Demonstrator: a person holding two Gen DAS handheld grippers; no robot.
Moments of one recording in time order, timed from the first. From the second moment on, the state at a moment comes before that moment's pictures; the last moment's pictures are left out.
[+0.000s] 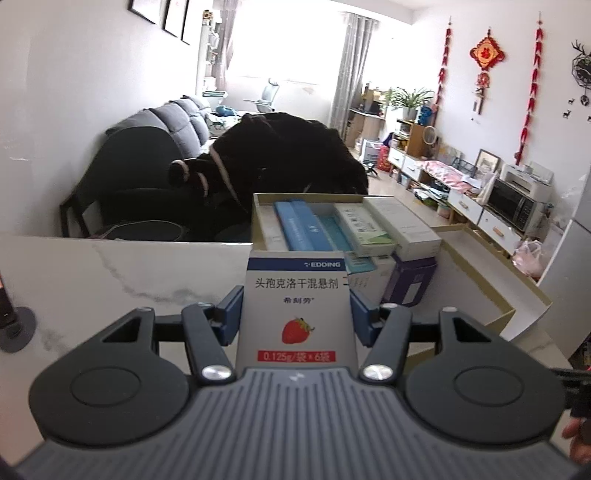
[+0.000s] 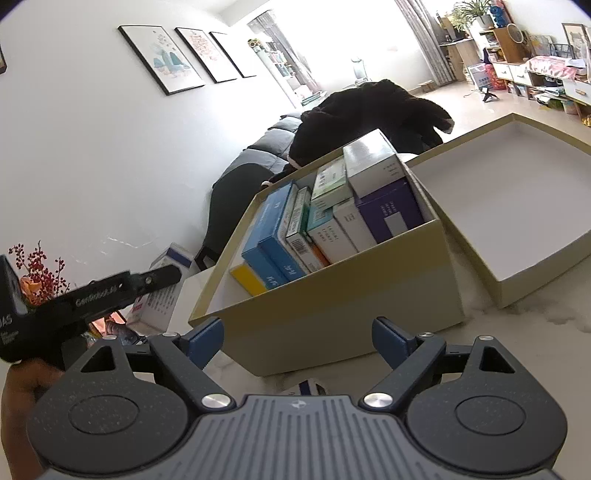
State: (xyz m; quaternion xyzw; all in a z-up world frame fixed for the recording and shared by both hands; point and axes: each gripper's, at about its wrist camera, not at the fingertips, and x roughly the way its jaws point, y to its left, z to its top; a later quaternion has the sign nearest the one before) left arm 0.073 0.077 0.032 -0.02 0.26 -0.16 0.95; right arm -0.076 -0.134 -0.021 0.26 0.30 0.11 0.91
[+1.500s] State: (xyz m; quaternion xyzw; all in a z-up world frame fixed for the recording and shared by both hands) left arm 0.211 -0.101 -0.031 0.23 0.47 -0.49 0.70; right arm -0.056 -0.175 -0.035 0.28 0.31 0.05 0.91
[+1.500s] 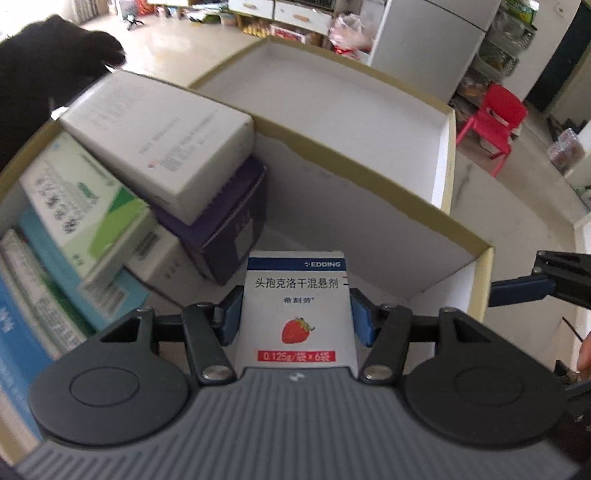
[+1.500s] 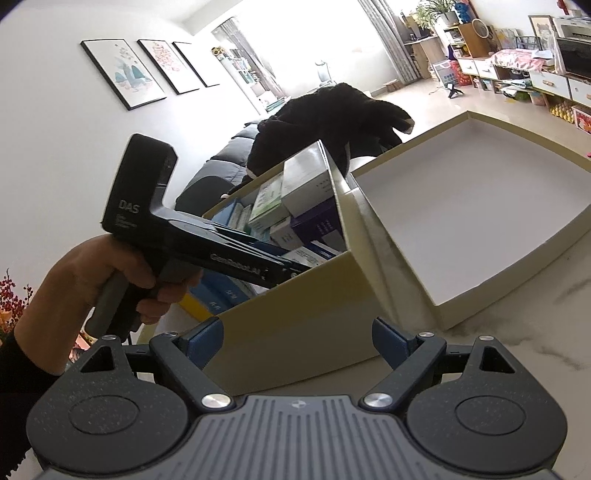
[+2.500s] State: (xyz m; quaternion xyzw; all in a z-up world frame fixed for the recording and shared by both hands) left arm 0.220 -0.071 -0.015 0.16 0.57 -0.40 0.70; right arm -0.060 -0.175 -0.033 0.28 0.30 0.06 0.91
